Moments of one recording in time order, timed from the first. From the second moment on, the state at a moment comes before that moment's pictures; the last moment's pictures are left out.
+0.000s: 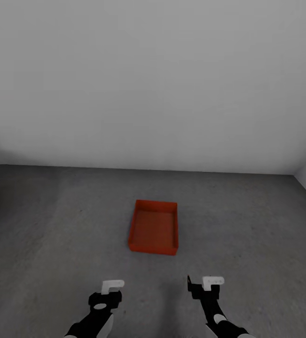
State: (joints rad) left arm -0.51 -0.14 -0.04 -0.31 0.00 0.00 0.31; right arm -0.57 0.06 0.23 -0.09 -0.16 -0.55 -0.15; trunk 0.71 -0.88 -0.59
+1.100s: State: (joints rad) left arm -0.34 0.04 -0.03 0.00 0.17 0.03 0.17; right arm -0.14 -0.05 0.23 0.03 -0.19 -0.22 -0.11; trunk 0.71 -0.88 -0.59
